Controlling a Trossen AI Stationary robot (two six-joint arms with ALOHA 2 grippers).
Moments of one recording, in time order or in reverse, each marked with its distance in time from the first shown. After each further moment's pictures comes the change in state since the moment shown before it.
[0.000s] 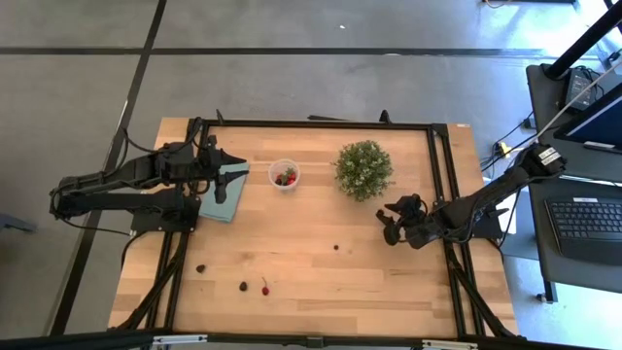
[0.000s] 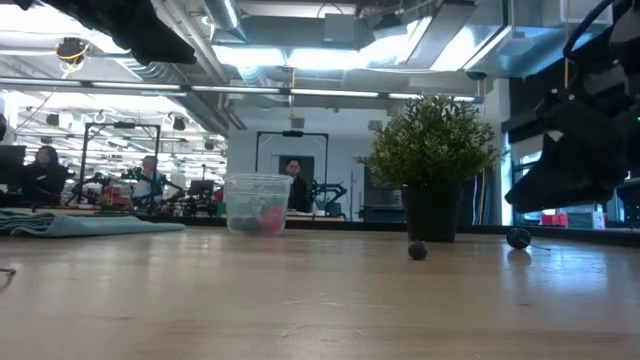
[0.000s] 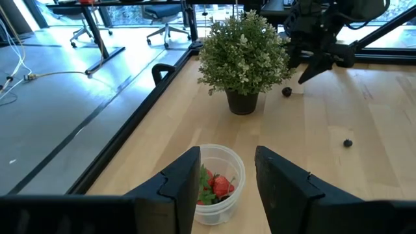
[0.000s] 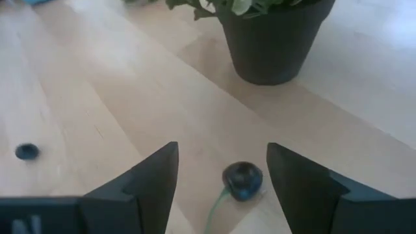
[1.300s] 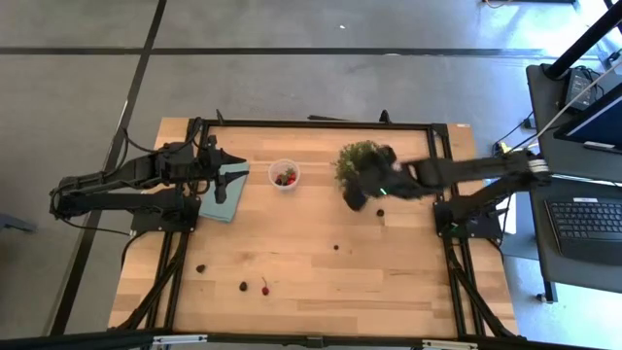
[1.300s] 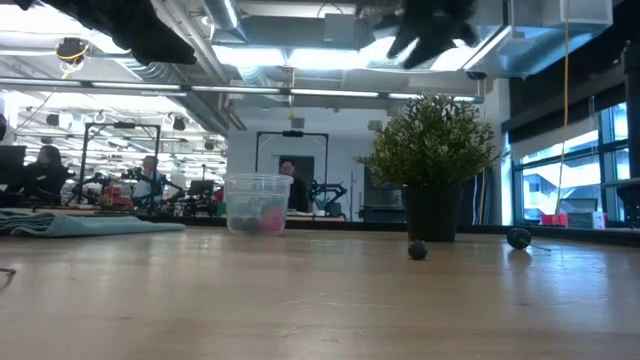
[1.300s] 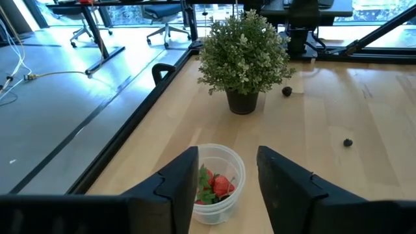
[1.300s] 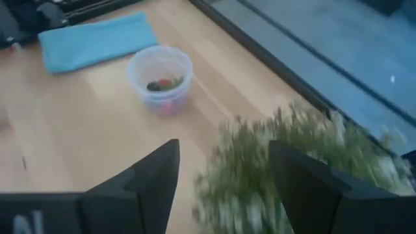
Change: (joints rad) left arm 0.000 0.000 0.000 -0.001 0.000 0.000; right arm -0.385 0.274 1.032 -0.673 -0.198 -0.495
